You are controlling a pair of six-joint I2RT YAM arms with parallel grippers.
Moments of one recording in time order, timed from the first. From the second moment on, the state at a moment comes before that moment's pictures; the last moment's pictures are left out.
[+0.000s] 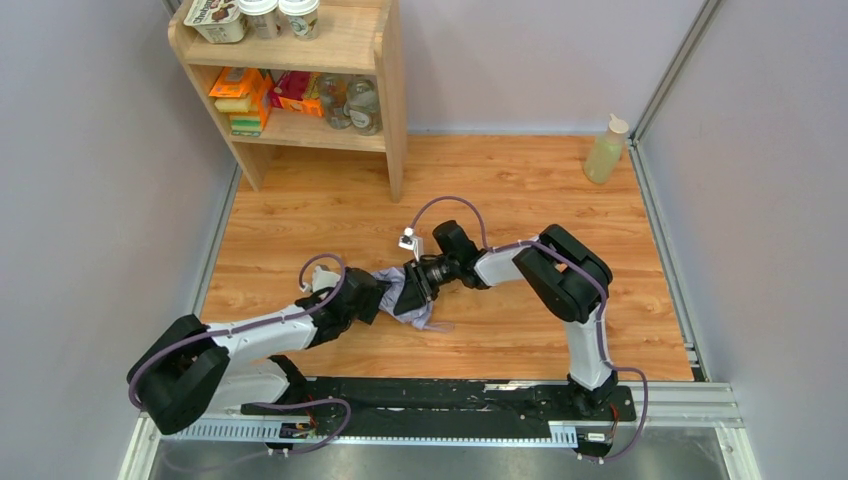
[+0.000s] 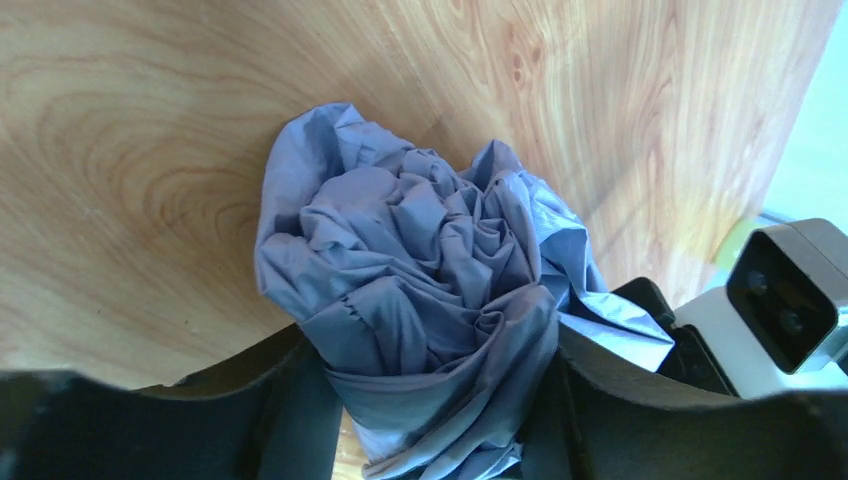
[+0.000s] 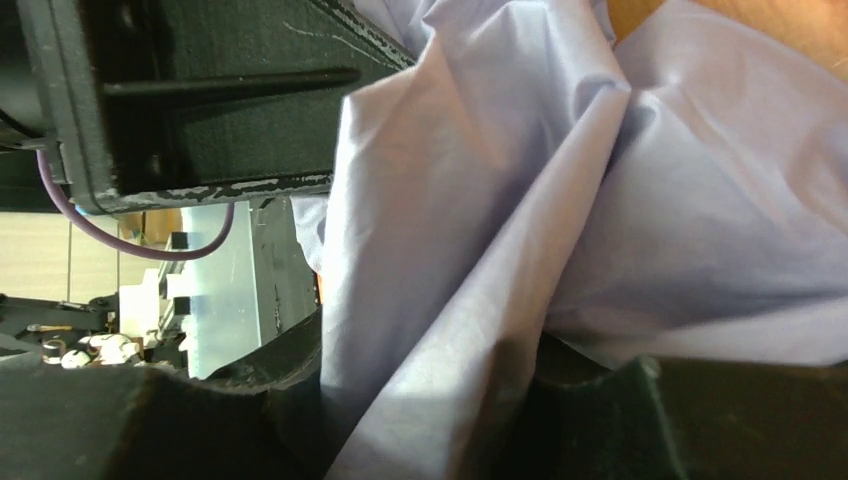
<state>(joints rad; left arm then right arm) -0.76 1.19 0.38 -0.09 -0.38 -1.73 0.75 2.03 0.97 0.37 -0.95 0.43</state>
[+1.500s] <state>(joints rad) -0.73 1.24 0.48 -0.34 -0.16 -1.85 1.29 1.75 0.90 0.06 0.38 -0.02</state>
